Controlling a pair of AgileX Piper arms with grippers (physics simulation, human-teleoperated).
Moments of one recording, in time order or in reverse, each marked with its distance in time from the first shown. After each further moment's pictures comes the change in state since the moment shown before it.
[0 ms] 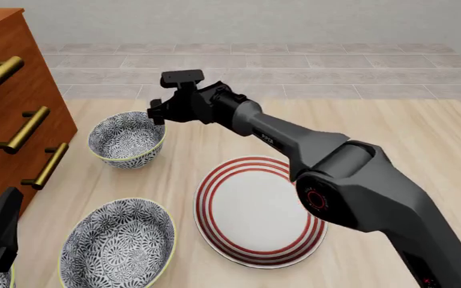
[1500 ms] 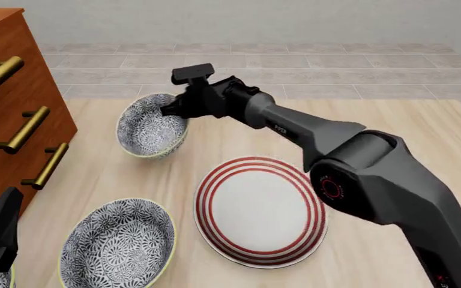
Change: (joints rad) left arm 0.000 0.000 0.000 0.000 0.000; right arm -0.042 -0.070 0.111 -0.031 -0.111
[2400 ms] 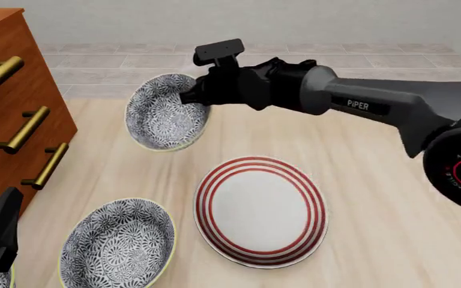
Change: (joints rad) left arm 0.000 0.000 0.000 0.000 0.000; right arm -0.012 -0.456 0.585 -0.221 -0.044
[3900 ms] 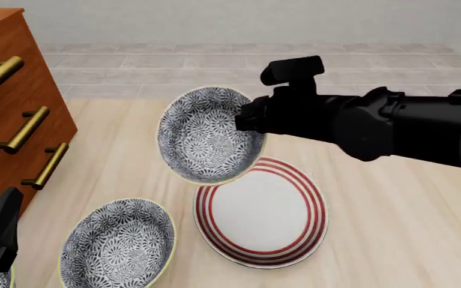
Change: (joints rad) left arm 0.000 0.000 0.000 0.000 0.000; right arm -0.021 -0.539 0.672 -0.171 0.109
